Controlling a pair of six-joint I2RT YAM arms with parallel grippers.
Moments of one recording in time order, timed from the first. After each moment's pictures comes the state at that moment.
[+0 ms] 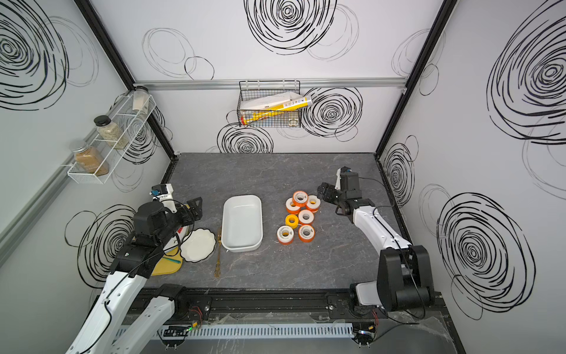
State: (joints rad) left arm -0.10 0.68 0.74 -0.48 -0.04 -0.40; right arm 0.17 1.42 0.92 -0.23 -0.15 0.44
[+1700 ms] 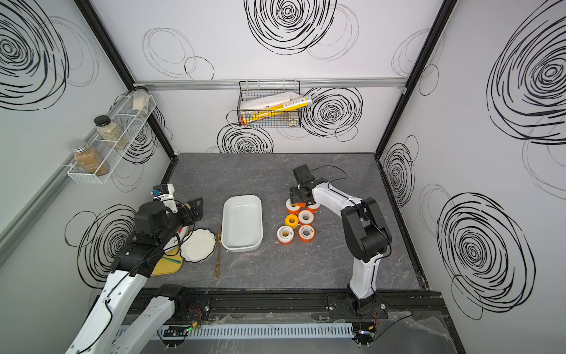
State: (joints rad) left arm -0.10 0.69 0.74 -0.48 -0.02 -0.39; right arm 0.48 1.84 1.31 -0.48 0.12 0.32
